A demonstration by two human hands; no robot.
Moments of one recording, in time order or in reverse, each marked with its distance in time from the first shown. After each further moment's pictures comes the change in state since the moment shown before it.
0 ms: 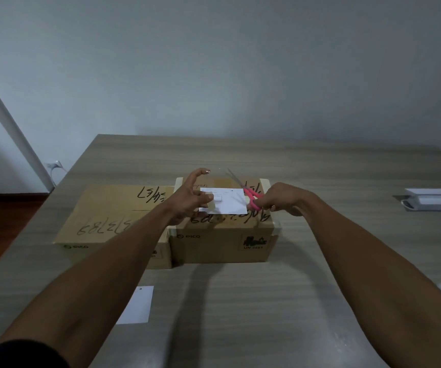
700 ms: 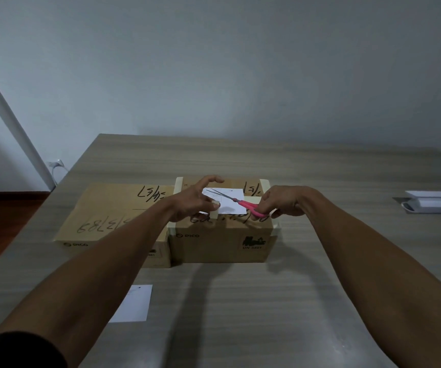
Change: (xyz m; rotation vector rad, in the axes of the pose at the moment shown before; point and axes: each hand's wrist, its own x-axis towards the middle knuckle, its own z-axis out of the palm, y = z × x) left_hand 0.005 0.004 0.001 0.133 -0.236 -0.005; right_hand -0.010 -0.009 -0.005 -0.049 -0.259 -0.013
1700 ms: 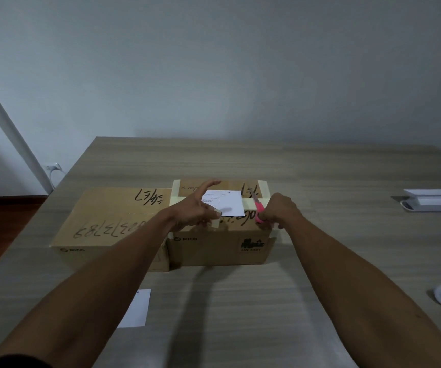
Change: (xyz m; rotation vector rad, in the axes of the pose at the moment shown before) left_hand -0.002 -0.002 0.017 -0.027 0.024 0.002; right_hand 0.041 0.032 0.027 -0.241 0.595 0.235
